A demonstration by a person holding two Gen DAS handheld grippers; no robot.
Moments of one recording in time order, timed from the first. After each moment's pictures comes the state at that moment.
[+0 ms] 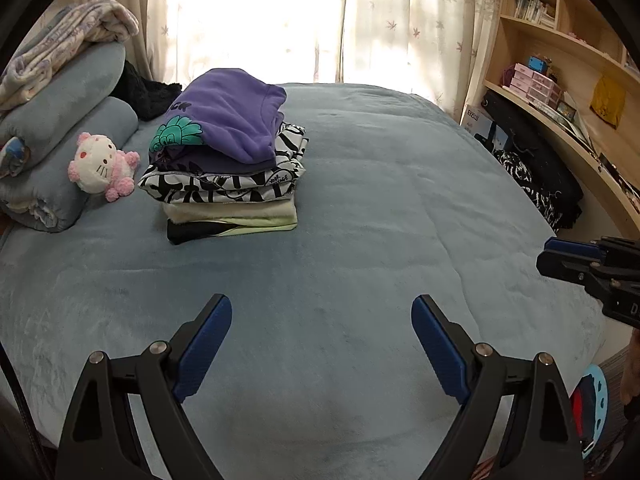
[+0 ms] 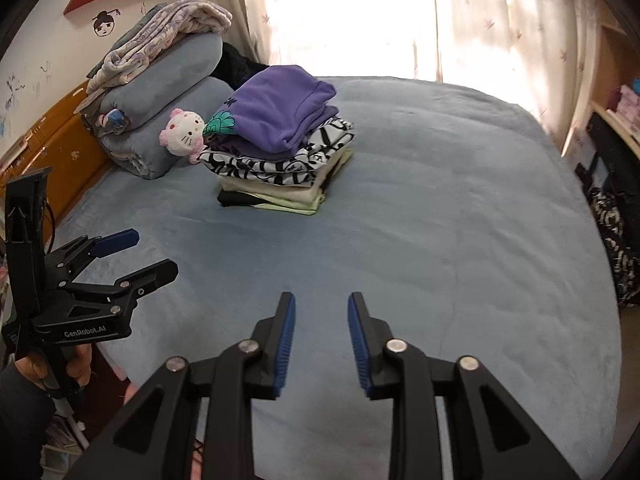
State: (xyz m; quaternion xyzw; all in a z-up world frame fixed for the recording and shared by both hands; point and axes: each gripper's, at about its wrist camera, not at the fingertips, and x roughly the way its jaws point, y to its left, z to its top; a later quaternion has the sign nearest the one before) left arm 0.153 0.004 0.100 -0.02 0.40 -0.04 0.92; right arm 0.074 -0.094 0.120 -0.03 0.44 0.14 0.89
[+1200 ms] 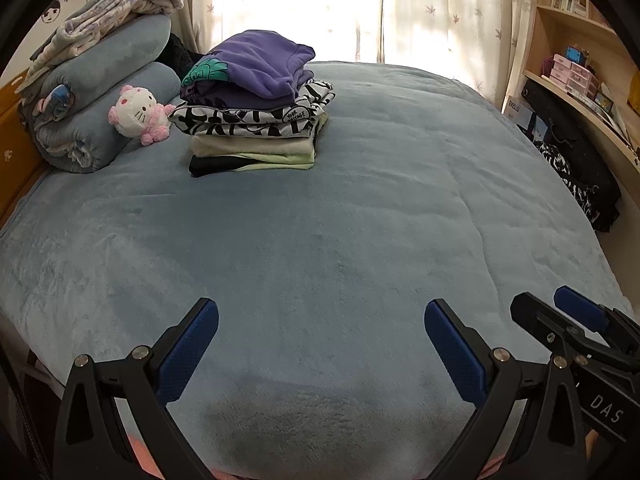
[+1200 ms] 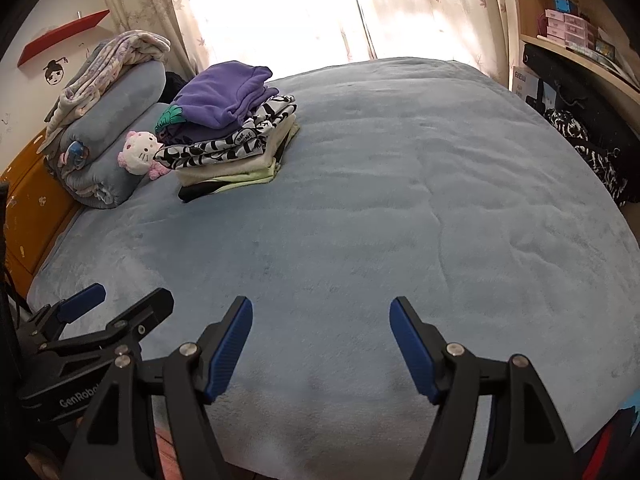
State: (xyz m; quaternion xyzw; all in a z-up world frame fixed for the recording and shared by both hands) left arm 0.088 -0.052 0.025 -0.03 0.42 0.05 0.91; right arm -0.004 -0.122 0.019 0.08 0.42 0.06 0.90
